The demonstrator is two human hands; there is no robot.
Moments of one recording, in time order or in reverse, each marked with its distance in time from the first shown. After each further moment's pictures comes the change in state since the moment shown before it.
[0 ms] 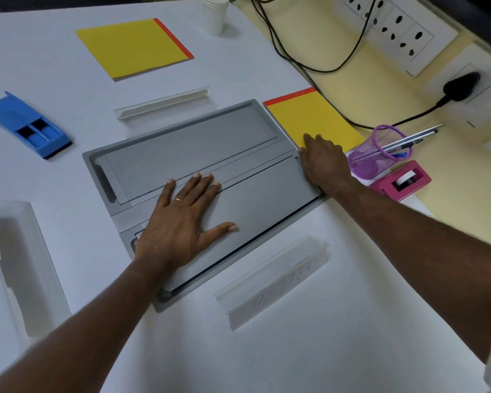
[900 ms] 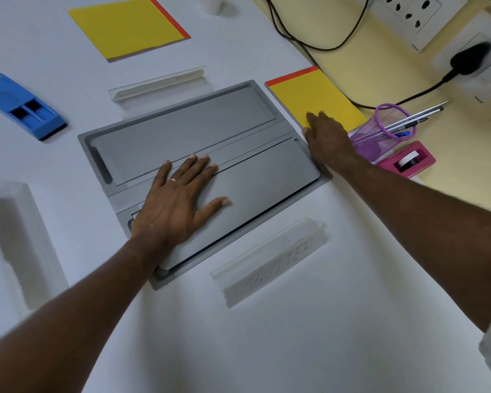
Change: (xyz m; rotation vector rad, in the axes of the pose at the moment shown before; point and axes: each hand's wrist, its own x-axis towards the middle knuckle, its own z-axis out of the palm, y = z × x) left_hand 0.000 0.000 0.003 0.008 -0.001 0.000; right_hand 0.009 0.019 0.004 0.158 -0.064 0.003
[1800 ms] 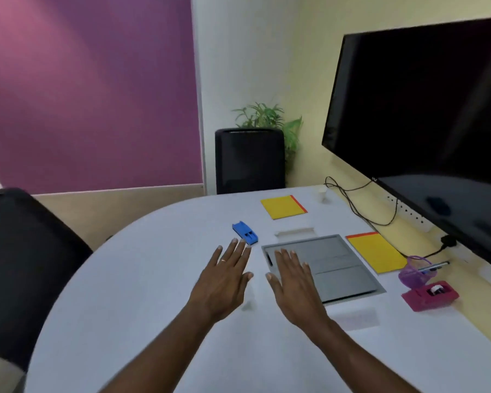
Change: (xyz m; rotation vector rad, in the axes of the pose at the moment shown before) left_hand -0.358 0.059 -0.327 0.259 0.201 -0.257; right_hand -0.409 -0.339 -0.217 0.326 0.100 -0.473
